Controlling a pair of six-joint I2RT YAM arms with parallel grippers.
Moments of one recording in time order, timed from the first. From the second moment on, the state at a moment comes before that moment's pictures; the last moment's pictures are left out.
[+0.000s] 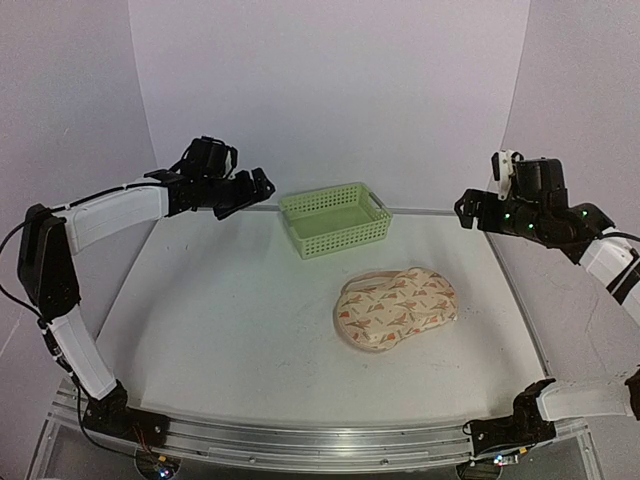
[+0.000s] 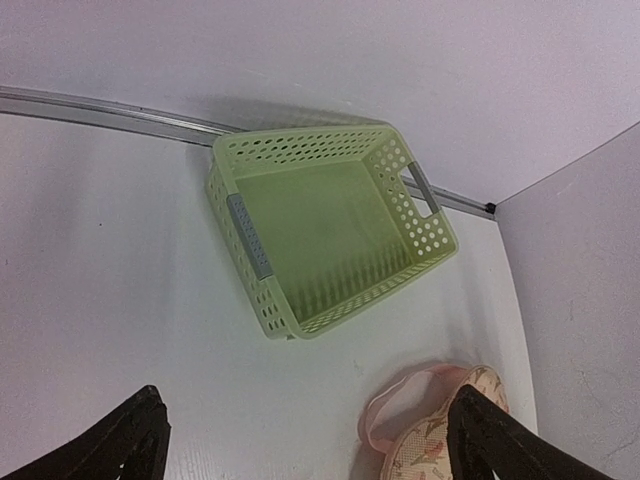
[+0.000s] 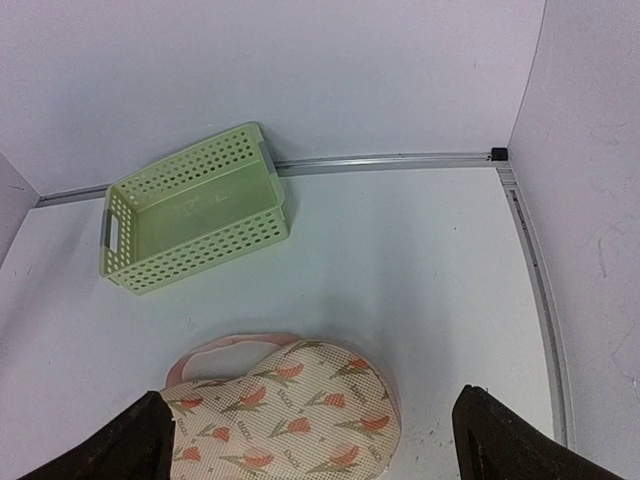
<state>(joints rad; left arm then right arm) -0.53 1.69 1.46 -0.30 0.02 -0.64 0.39 1.09 1.13 -0.55 0.18 0.29</state>
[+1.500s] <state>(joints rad) -0.44 2.50 2.19 -0.43 0.26 -0.69 0.39 1.09 1.13 -0.57 0.15 0.34</state>
